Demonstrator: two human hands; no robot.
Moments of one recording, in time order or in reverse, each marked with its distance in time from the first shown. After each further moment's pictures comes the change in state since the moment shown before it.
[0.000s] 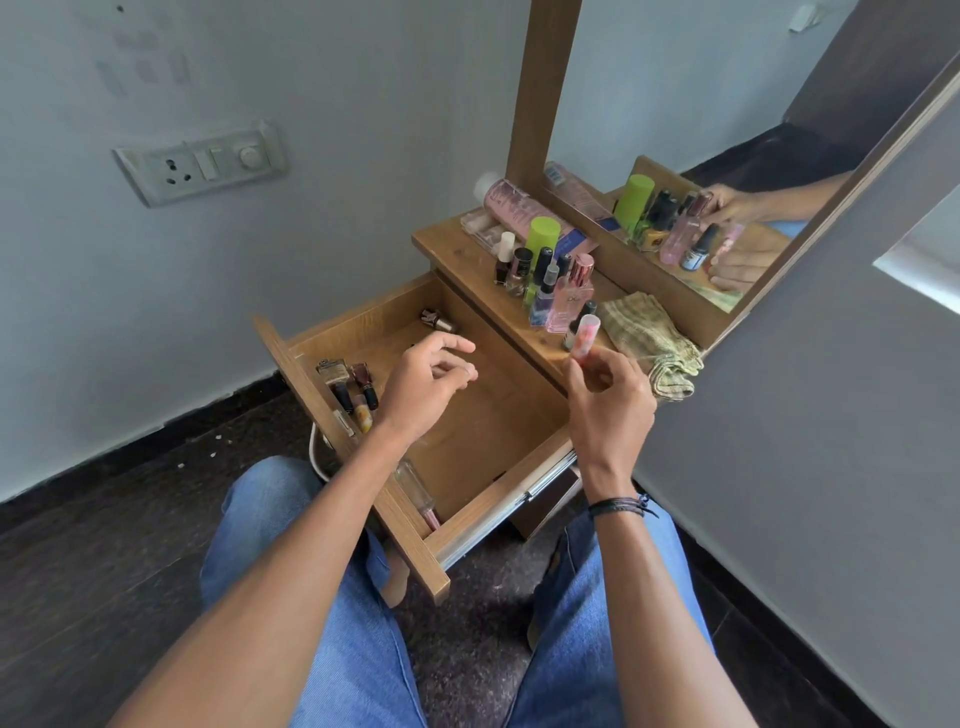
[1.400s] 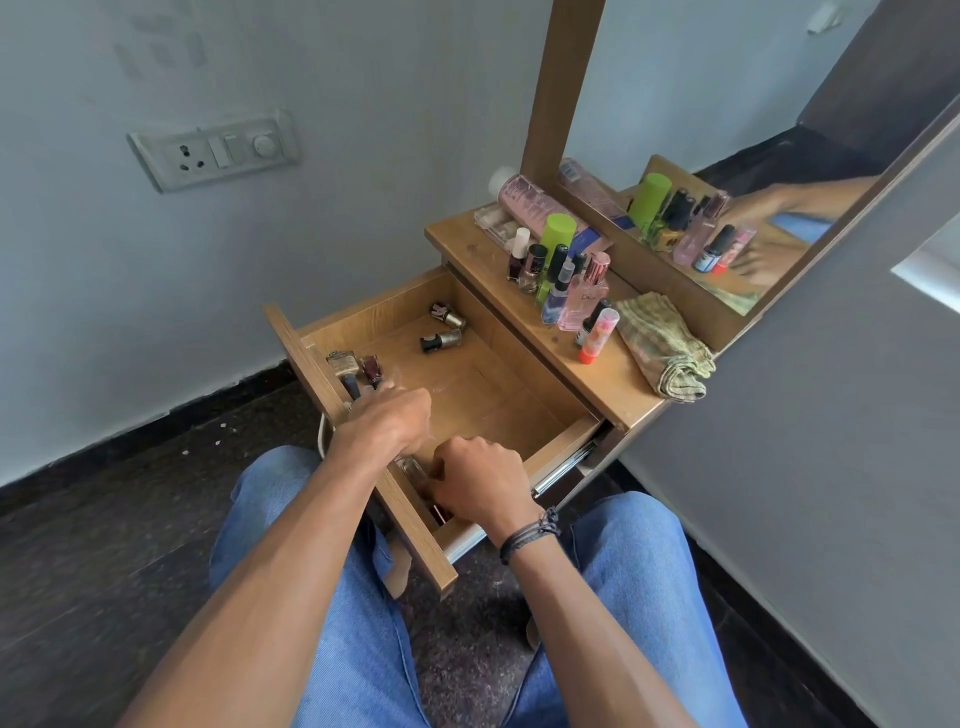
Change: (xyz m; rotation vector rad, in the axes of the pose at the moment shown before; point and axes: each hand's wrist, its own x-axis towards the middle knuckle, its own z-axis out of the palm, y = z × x) left_hand -0.014 -0.003 -0.021 1.203 -0.456 -0.318; right_hand -0.090 -0.039 0.052 -0.663 -1.022 -0.397
